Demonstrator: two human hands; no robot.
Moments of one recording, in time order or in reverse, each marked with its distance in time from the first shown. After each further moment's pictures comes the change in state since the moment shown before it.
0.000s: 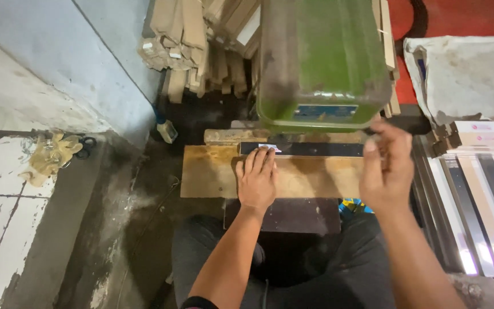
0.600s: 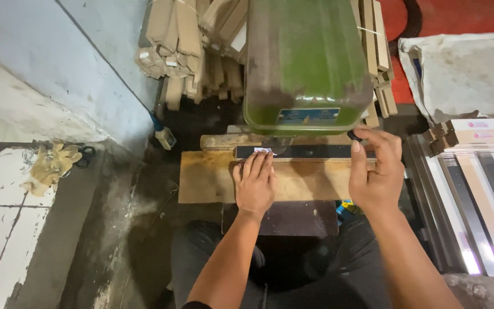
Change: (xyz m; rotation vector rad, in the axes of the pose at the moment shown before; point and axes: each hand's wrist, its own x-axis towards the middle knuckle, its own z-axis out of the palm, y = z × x) left_hand 0.002 0.003 0.007 0.006 0.225 0.057; right_hand 0.000 -0.015 0.003 0.039 0.046 -0.041
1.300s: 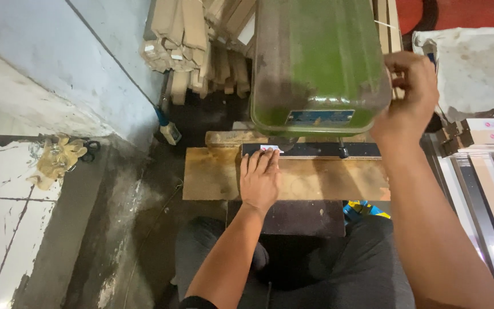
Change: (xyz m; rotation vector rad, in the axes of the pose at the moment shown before) left_hand 0.005 -0.009 -0.003 -0.014 -0.196 0.054; right_hand 0.098 0.023 0.021 -0.025 0.174 -0.173
